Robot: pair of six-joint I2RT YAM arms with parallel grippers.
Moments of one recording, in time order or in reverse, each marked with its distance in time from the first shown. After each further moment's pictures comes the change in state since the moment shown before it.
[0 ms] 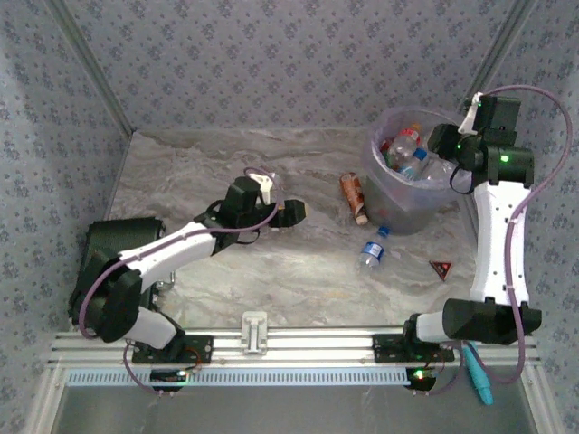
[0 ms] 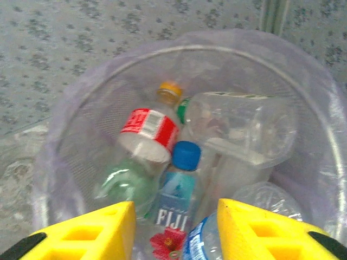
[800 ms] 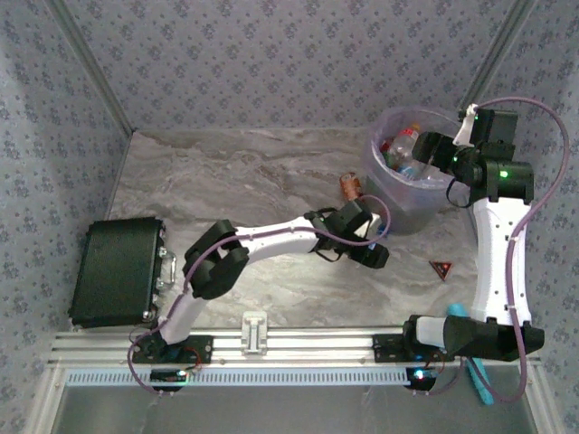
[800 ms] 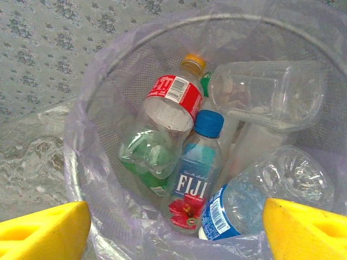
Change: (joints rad) left arm -0.387 0.702 0.759 -0.415 -0.003 0.113; right arm 0.020 -0.089 -0.082 -0.021 -0.050 0.008
